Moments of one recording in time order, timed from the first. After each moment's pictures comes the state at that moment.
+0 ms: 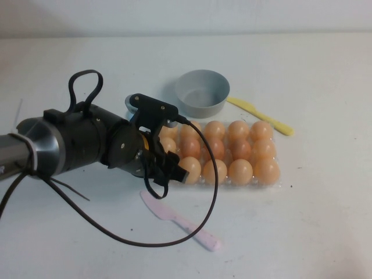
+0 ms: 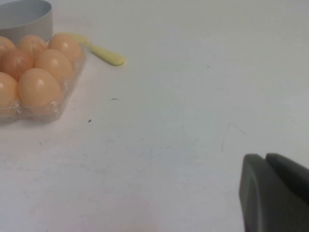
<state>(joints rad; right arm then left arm) 0.05 -0.02 0.03 0.12 0.37 0.00 -0.58 1.76 -1.10 0.08 0.42 -0.12</state>
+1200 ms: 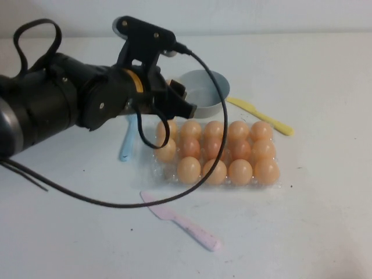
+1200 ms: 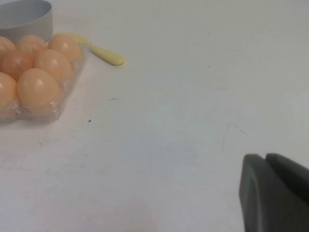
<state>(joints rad) 0.05 -0.02 0.03 0.12 0.37 0.00 -0.58 1.62 -1.22 0.15 0.31 -0.12</state>
